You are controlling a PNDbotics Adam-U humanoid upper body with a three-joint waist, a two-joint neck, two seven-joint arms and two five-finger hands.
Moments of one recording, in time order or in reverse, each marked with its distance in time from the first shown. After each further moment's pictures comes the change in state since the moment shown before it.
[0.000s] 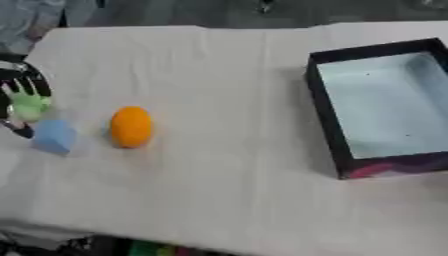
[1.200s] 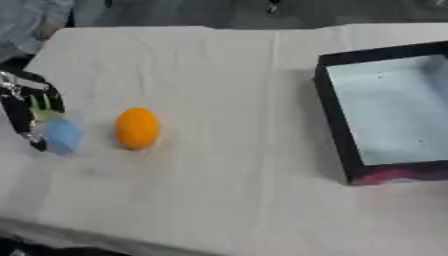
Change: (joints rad) left arm -0.023 -0.074 0.014 0.117 -0.216 -0.027 0.022; right arm 0.010 0.006 0.006 -0.006 0.028 -0.014 0.020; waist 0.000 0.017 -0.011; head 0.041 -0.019
